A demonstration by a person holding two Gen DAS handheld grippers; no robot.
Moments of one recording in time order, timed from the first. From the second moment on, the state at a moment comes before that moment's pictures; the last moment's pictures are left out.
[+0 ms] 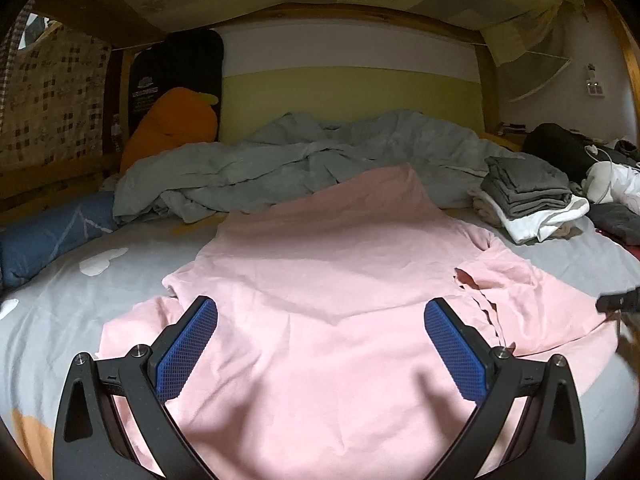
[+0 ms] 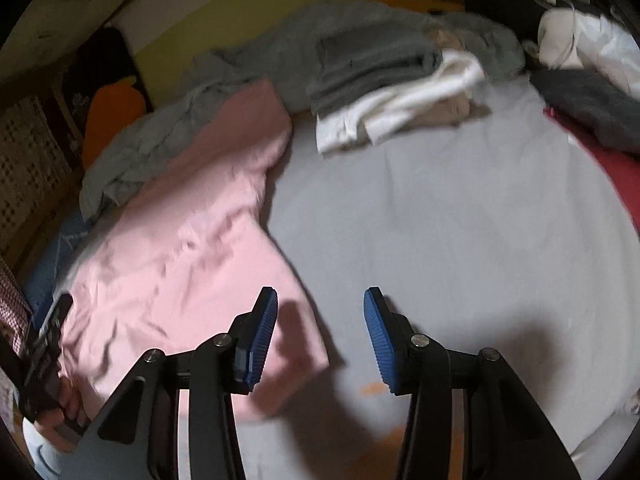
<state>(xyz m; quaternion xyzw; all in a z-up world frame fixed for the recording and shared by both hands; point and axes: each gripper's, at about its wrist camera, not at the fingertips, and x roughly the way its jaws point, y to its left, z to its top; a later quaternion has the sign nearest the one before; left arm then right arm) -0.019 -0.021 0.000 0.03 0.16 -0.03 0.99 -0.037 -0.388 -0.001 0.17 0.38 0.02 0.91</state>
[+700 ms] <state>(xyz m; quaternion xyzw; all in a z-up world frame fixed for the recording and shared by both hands) -0.043 0.144 0.022 -0.18 0.24 0.11 0.95 -0.069 -0.378 0.025 0.12 0.28 -0.07 0.95</state>
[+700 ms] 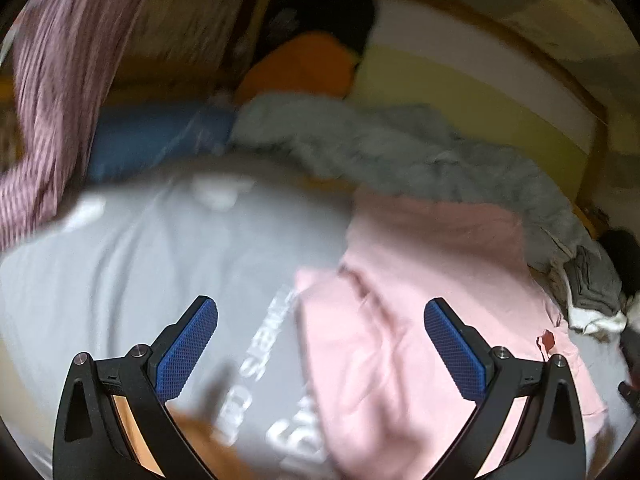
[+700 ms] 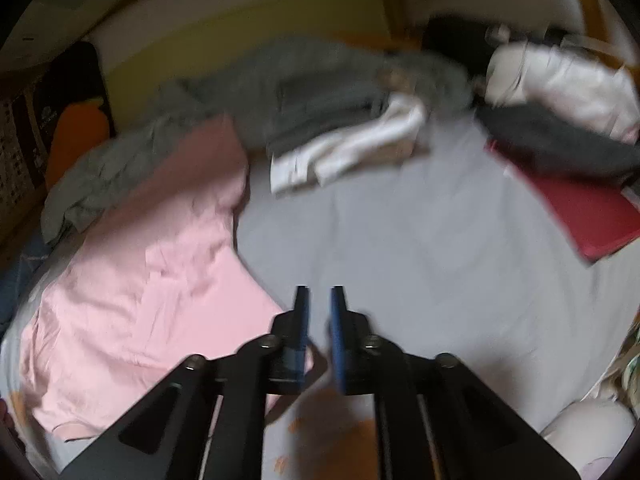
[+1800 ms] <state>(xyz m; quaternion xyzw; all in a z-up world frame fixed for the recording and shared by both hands) 0.005 0.142 0.076 -0.19 0.15 -0.08 0.97 -0.056 -0.318 0.012 0.05 0.30 0.00 0.95</state>
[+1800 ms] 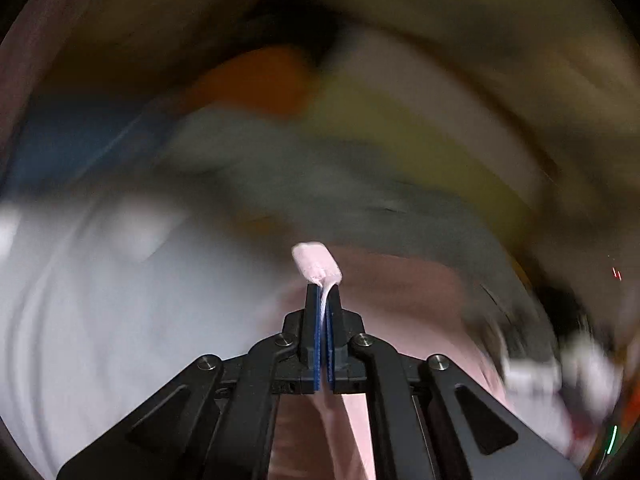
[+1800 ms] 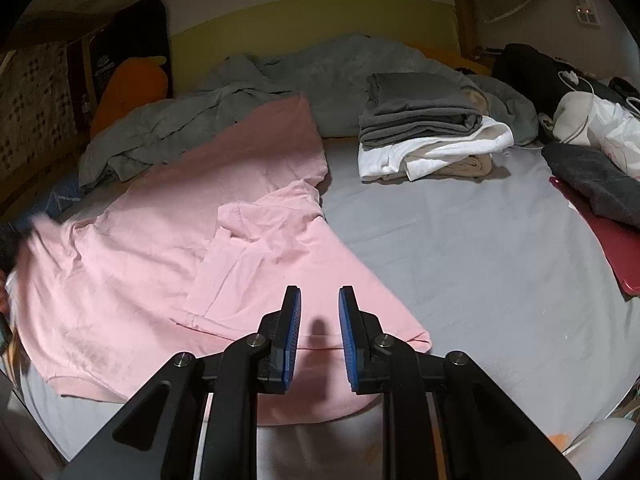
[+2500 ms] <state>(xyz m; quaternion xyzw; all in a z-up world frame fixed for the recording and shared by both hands) -0.054 0.096 -0.004 -0.14 0.35 0.00 0.93 -0.061 -0.283 0.018 0.03 0.31 0.09 0.95</state>
